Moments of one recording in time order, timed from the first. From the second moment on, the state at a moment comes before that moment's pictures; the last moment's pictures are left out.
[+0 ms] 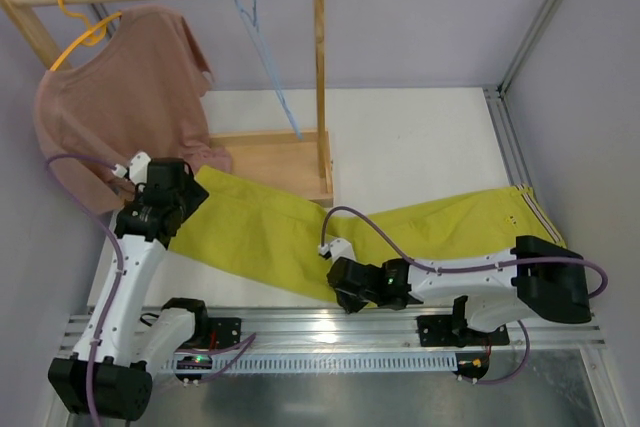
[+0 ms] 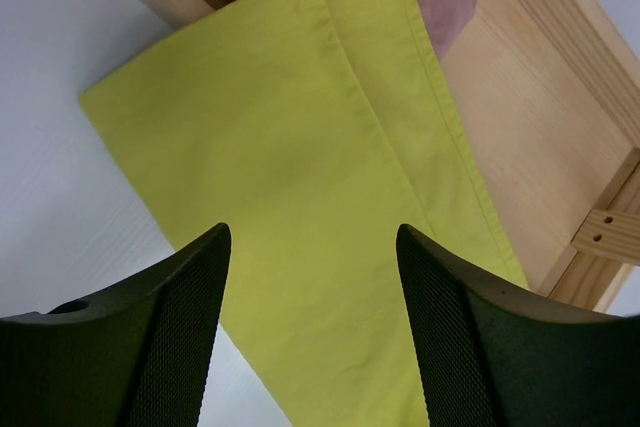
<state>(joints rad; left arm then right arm) -0.10 0.90 0.93 -0.84 -0.39 -0.81 1.34 1.36 0.62 -0.28 0.19 0.65</state>
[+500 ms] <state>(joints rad) -0.10 1.19 0.96 -0.74 -0.34 -0.82 1.33 1.11 0.82 -0.48 0.24 0.63</state>
